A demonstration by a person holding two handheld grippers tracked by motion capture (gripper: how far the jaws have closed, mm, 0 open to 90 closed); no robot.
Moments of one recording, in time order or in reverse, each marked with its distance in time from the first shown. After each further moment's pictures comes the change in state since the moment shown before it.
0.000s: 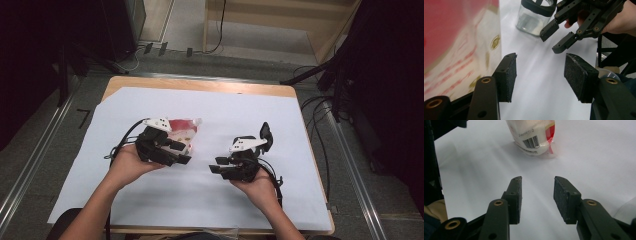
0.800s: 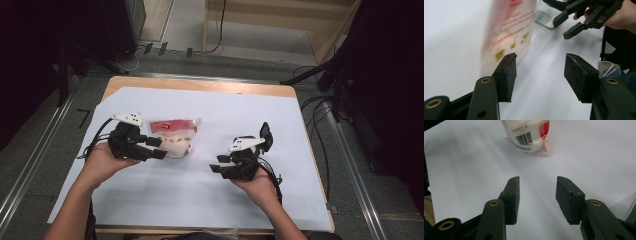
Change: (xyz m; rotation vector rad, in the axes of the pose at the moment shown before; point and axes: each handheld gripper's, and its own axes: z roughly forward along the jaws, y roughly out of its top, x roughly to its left) left arm 0.028 -0.028 -0.049 -0.017 0.034 -0.077; right arm -0.005 0.001 0.004 0.022 -0.038 -0.046
